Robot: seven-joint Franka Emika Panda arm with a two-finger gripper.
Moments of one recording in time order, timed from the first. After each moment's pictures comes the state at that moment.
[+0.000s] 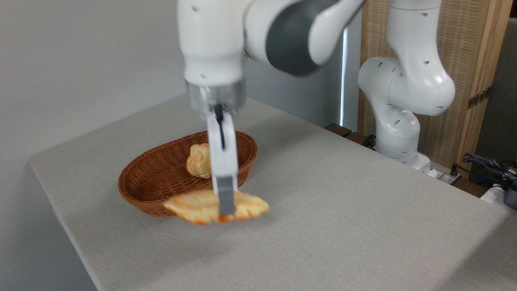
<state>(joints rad) -0.06 -0.05 0.09 -1.93 -0.05 1.98 1.33</state>
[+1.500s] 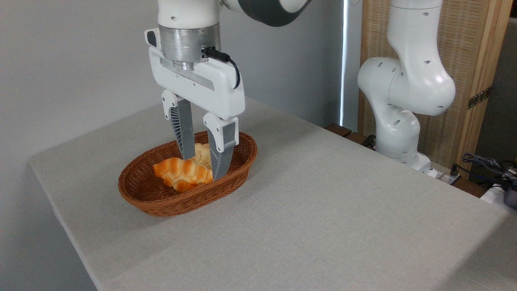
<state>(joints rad) -0.04 -0.07 0.03 -1.80 -0.07 1.86 0.68</state>
